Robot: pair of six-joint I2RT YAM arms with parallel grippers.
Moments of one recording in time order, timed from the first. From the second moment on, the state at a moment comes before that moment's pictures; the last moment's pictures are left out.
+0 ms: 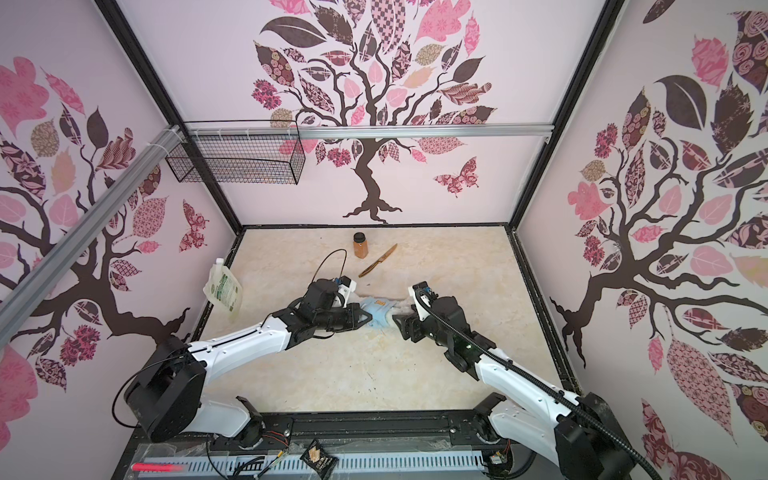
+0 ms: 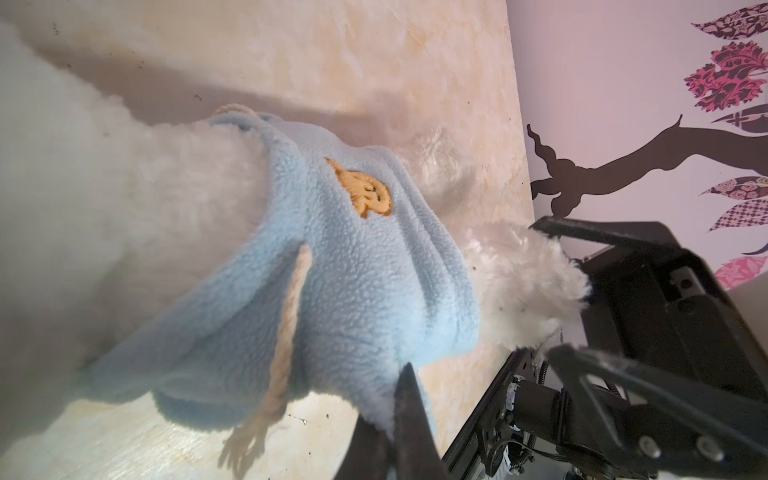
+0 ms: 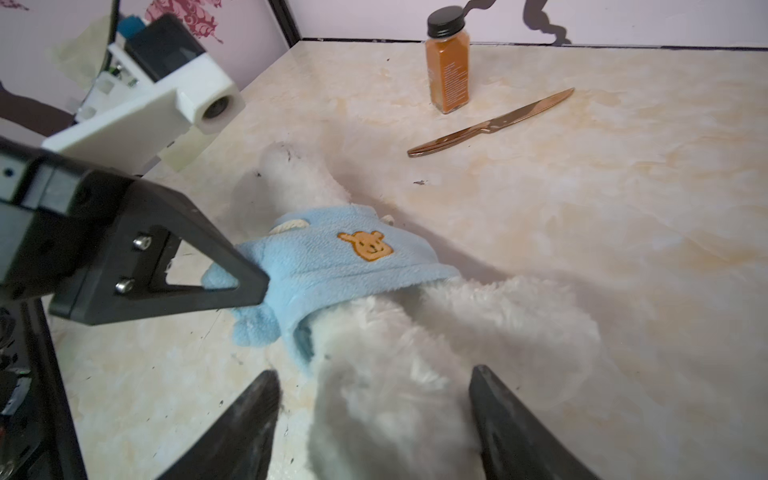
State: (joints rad) left arm -0.68 1.44 0.80 -0.04 0.38 -0.78; right arm 0.59 1.02 0.45 0.12 -0.18 0.22
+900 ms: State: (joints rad) left arm -0.69 1.20 0.80 -0.27 0.24 -0.63; right arm 0.53 1.24 0.44 0.26 -0.32 0.35
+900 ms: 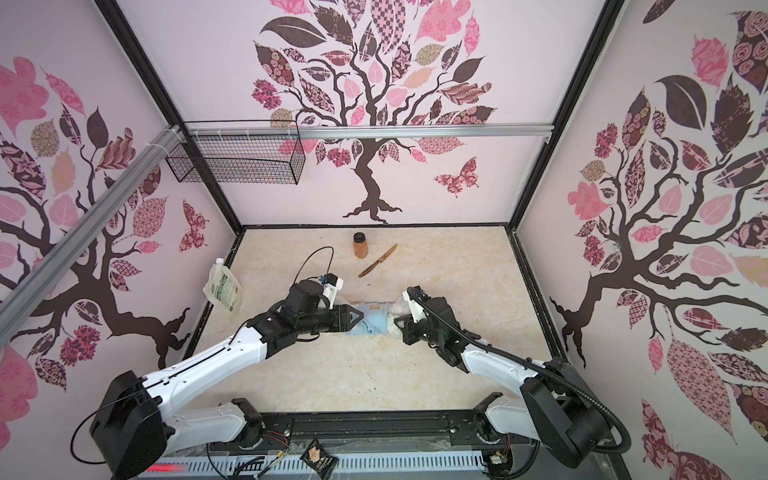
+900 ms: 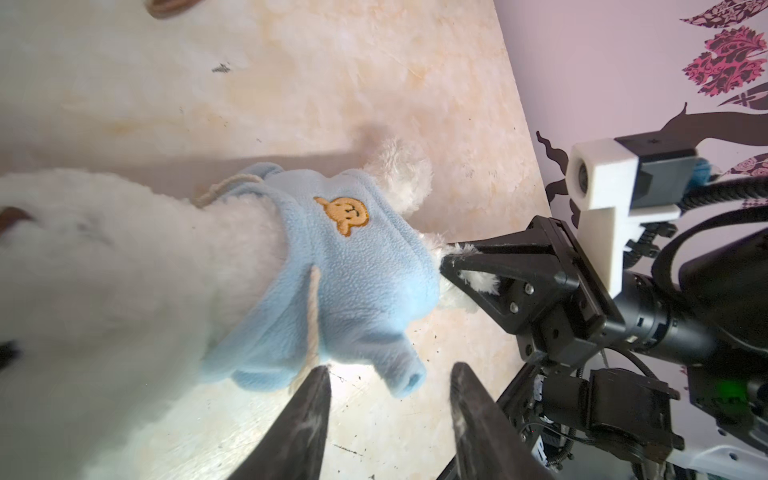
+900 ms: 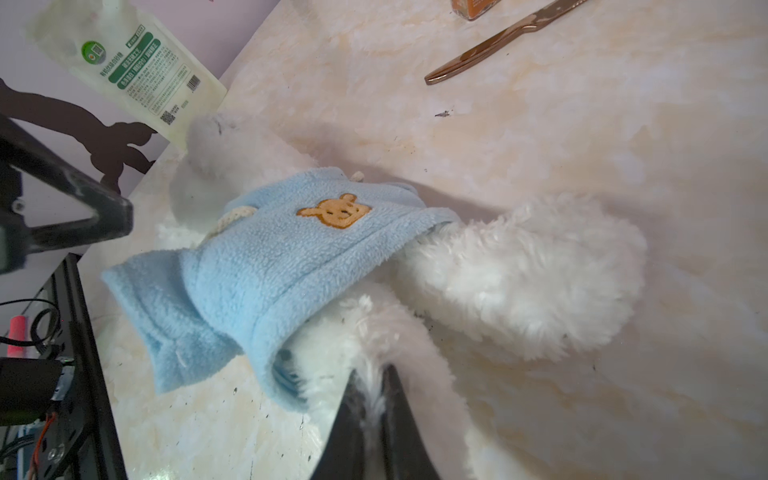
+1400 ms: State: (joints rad) left arm -0.84 1.15 0.80 -0.31 0.09 -0.40; right arm 0.49 1.27 0.50 0.22 -0.45 0.44
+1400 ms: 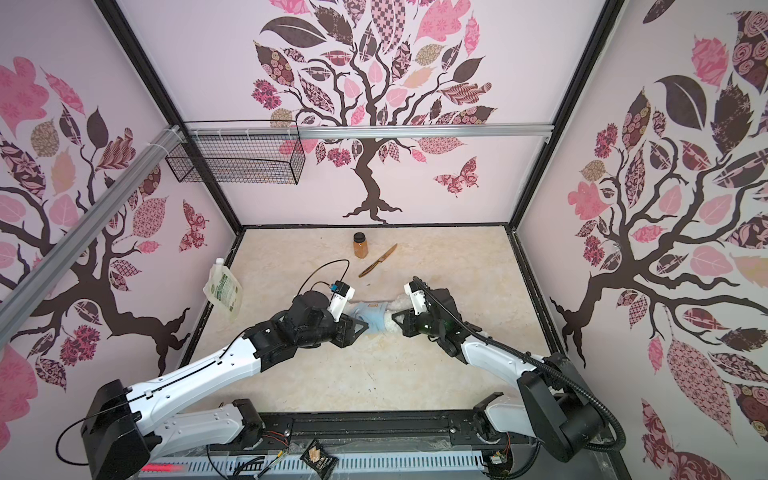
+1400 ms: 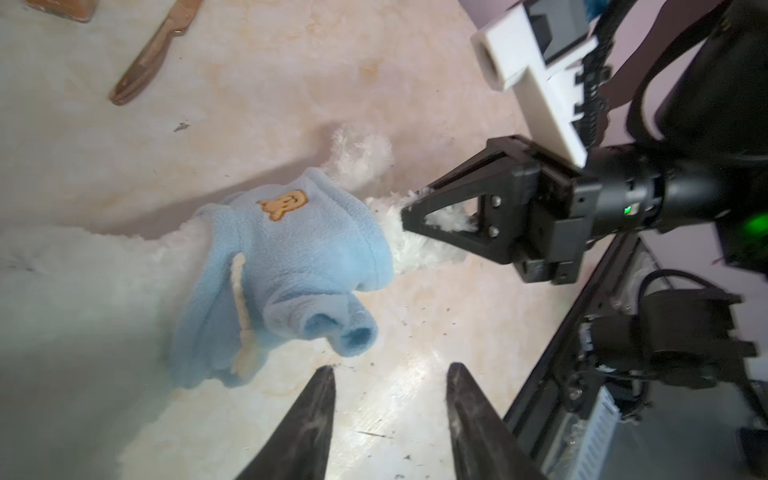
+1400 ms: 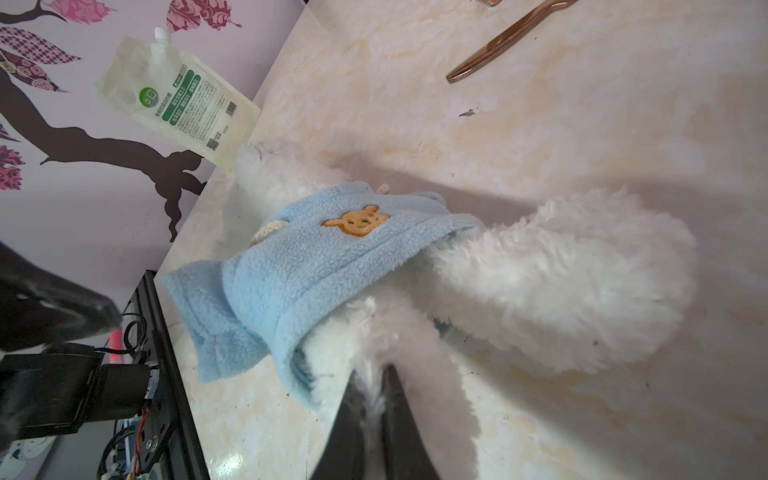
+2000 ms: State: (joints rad) left arm -0.64 1.09 0.60 -0.30 0.05 -0.75; right arm 0.69 1.21 0.52 0.15 -0.37 0.35
